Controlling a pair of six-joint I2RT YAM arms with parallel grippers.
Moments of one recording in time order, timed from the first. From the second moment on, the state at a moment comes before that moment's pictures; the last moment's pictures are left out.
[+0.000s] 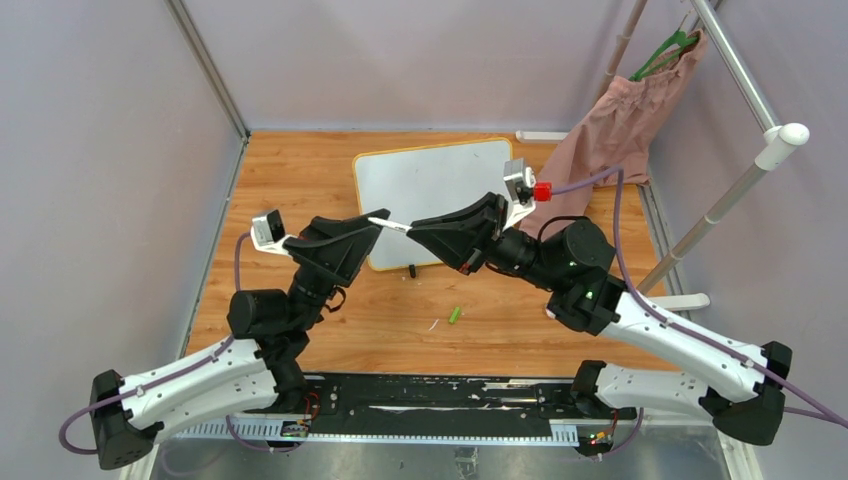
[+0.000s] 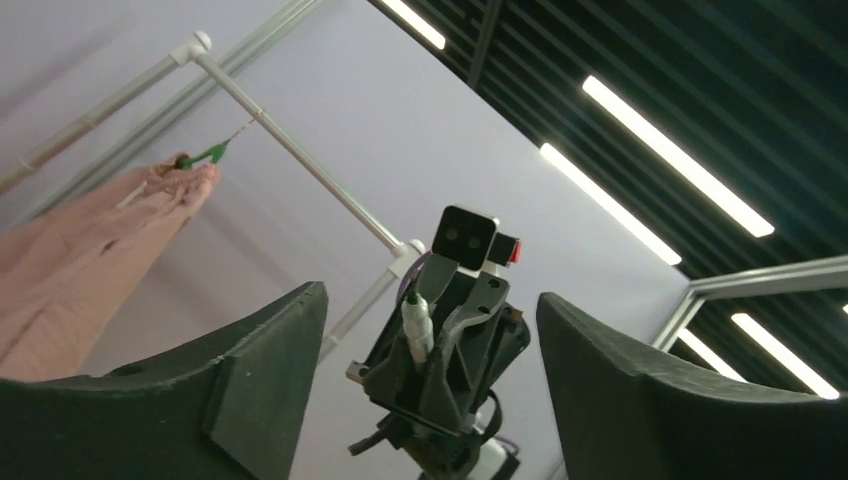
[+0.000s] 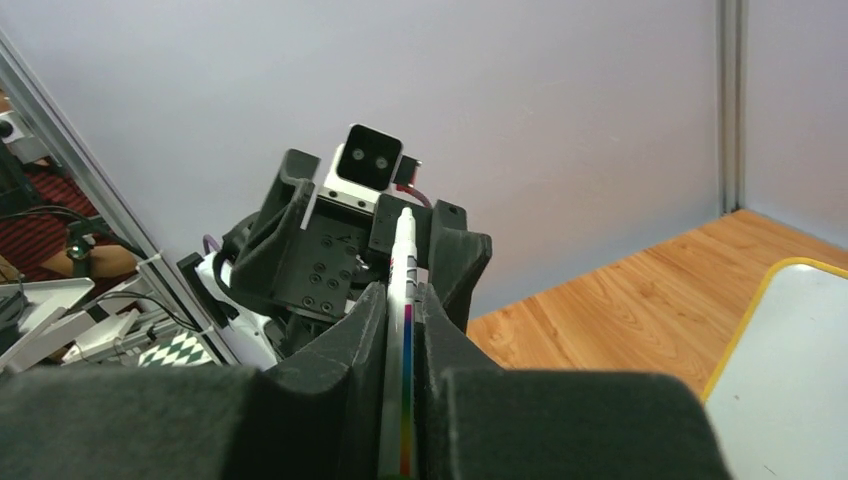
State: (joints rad) left arm -1.00 0.71 0.50 1.02 -0.19 -0.93; right arm 1.06 1.00 1.02 0.40 -0.20 0.41
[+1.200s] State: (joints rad) left arm -0.20 0.78 0.70 -0.09 0.26 -0.49; right arm 1.06 0.84 1.02 -0.45 0.35 0.13
